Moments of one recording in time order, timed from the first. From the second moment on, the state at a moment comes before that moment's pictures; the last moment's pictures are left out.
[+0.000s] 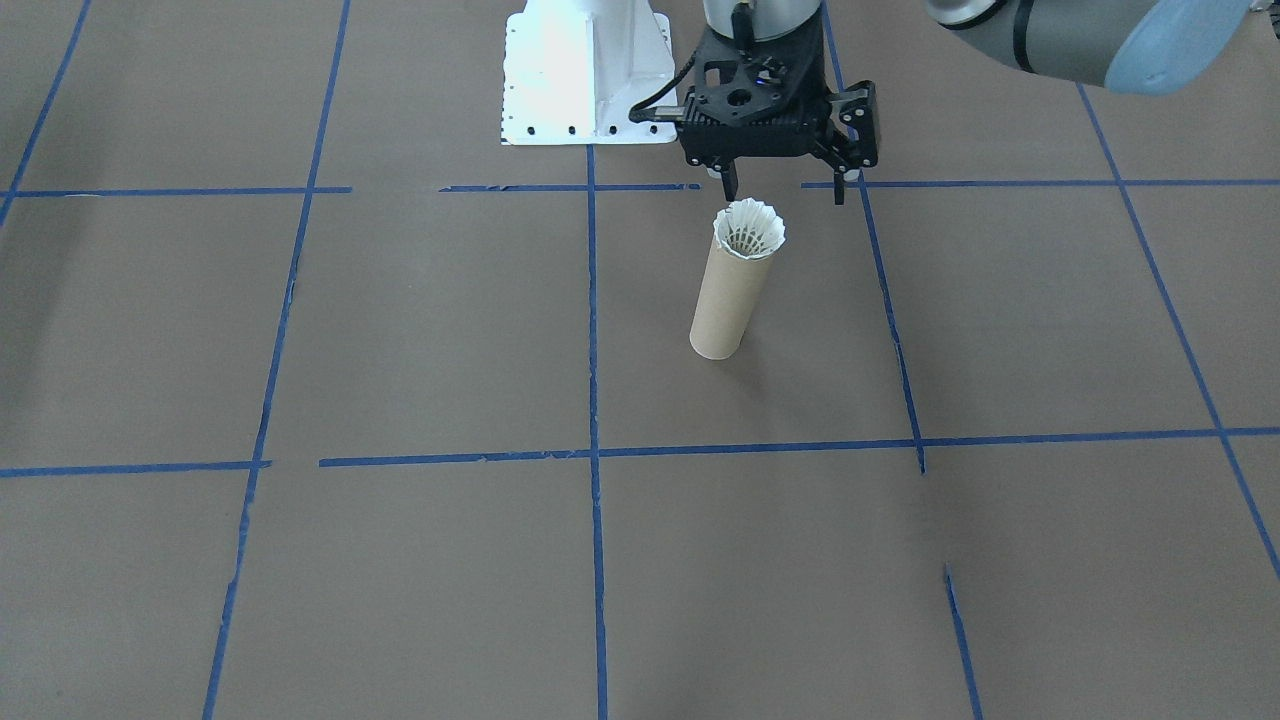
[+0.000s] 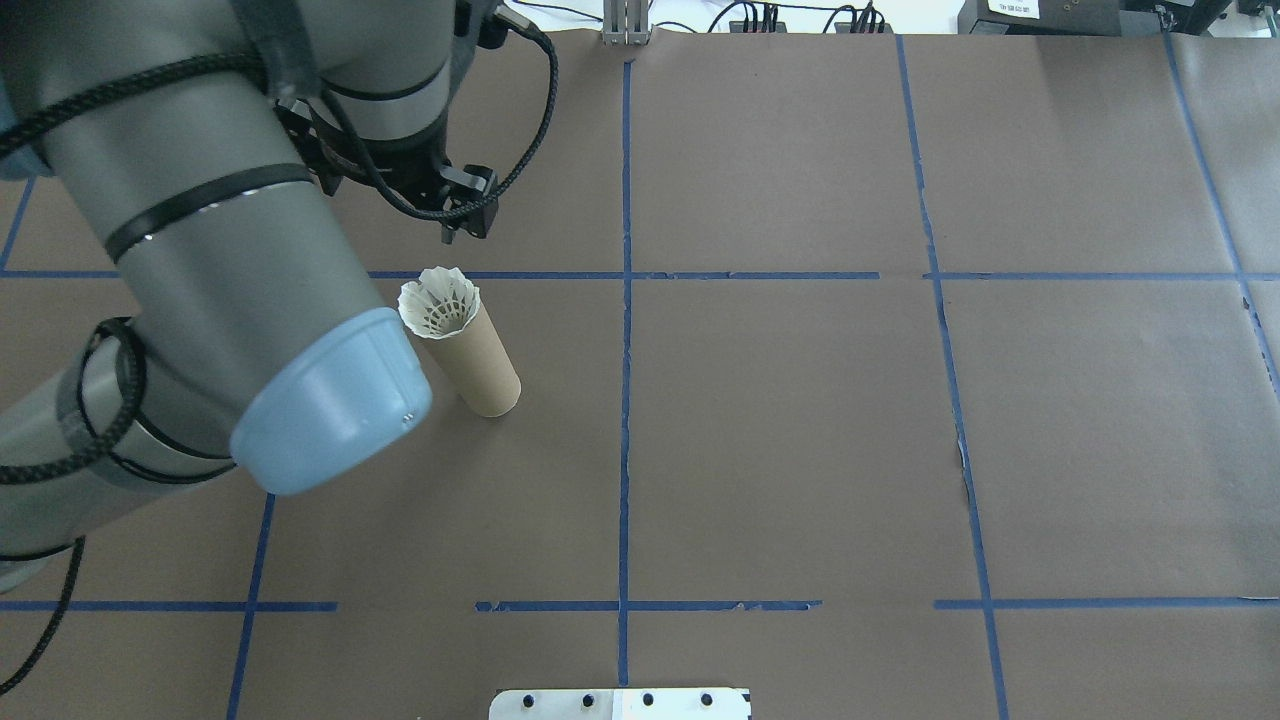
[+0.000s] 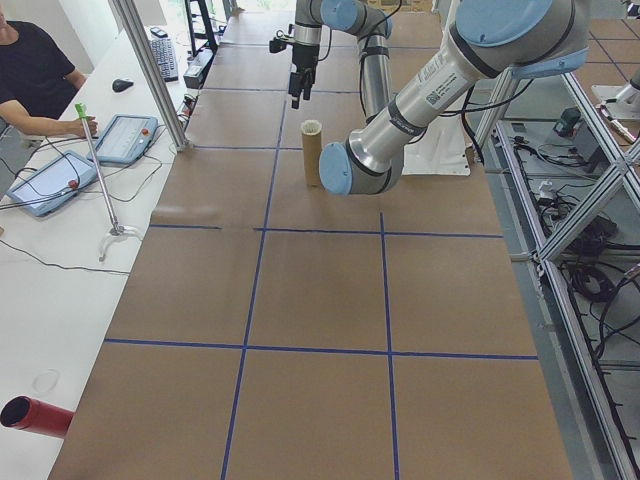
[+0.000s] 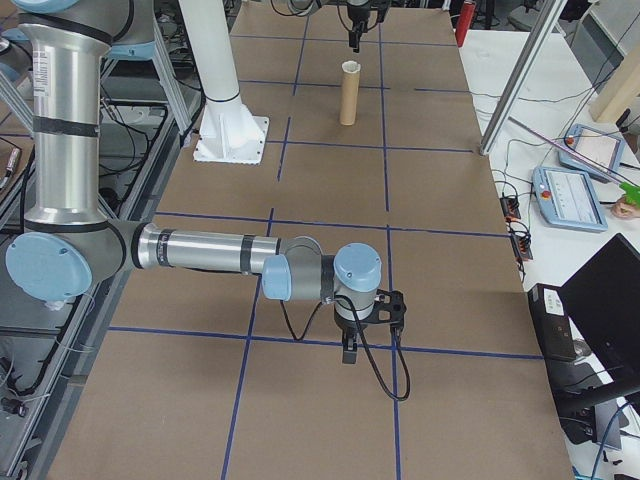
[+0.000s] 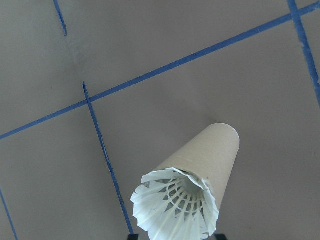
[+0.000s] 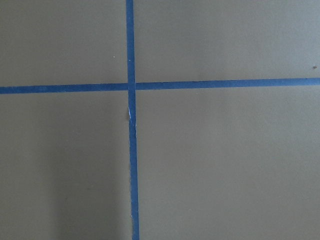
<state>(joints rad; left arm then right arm) -0.78 -2.50 -1.95 -0.80 -1.81 -0.62 1.56 -1.66 1.62 -1.49 2.30 0.08</state>
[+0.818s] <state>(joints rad) -1.27 -2.09 -1.71 -1.39 -2.26 -0.13 1.56 -1.66 1.62 -1.49 2.30 0.08</state>
